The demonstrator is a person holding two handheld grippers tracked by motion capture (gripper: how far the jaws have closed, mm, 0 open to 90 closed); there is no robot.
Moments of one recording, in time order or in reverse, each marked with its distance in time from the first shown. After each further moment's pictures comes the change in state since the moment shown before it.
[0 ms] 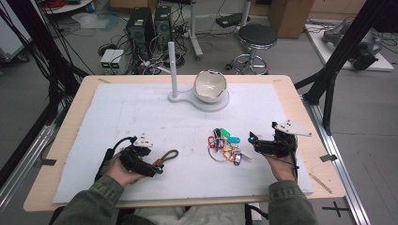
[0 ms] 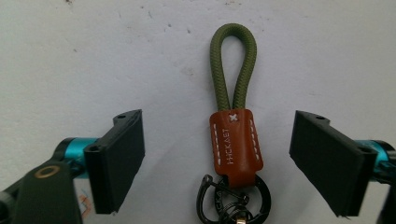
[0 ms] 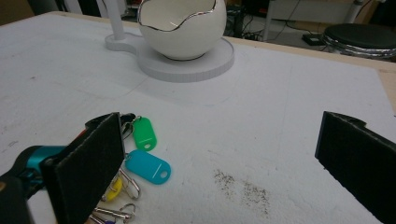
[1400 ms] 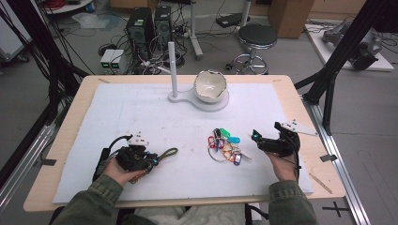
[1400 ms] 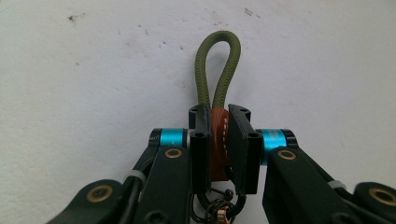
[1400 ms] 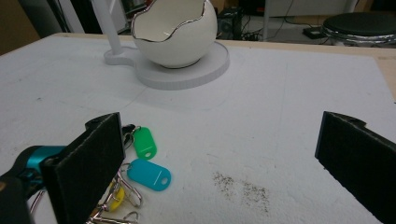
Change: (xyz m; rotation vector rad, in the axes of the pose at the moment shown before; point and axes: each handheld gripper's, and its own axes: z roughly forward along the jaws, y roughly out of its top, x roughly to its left) left arm 0.004 0.001 -0.013 -0.057 -0.041 -0.019; right arm -0.009 0.000 -0.003 -0.022 0.009 0.099
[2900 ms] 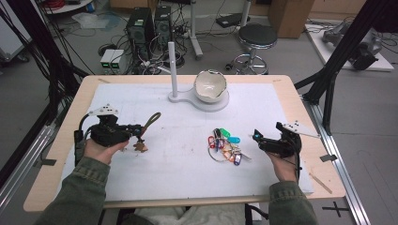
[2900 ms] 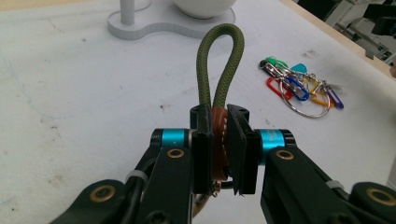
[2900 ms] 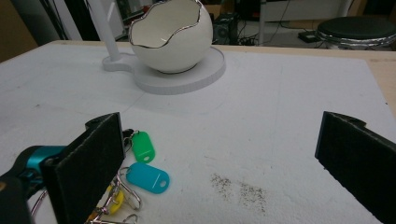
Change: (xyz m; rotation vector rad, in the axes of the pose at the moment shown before) left arm 0.046 0.038 -0.067 -0.270 0.032 -0.208; right arm 0.000 -0.001 -0.004 -0.023 -0.014 0.014
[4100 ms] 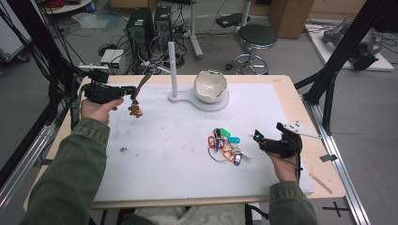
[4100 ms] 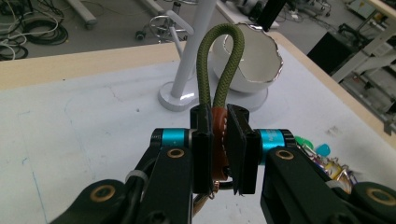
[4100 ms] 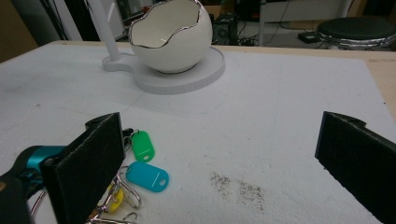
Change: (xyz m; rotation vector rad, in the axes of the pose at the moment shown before) left arm 0.057 0.093 0.003 -0.071 0.088 -0.125; right arm -0.001 -0.001 -0.002 -0.001 0.001 0.001
